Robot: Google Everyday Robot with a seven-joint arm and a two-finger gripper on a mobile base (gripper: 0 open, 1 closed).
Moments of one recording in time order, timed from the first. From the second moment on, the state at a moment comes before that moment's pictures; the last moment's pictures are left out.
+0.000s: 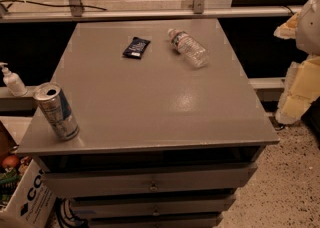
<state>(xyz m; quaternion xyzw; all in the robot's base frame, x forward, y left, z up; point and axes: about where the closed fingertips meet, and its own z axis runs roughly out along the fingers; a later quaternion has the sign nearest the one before) 0.438 -0.217 0.976 -0.60 0.78 -0.03 0.16</state>
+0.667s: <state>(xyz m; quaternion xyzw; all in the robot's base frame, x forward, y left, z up) 0.447 -0.216 0.970 -0.61 0.77 -0.04 0.18</state>
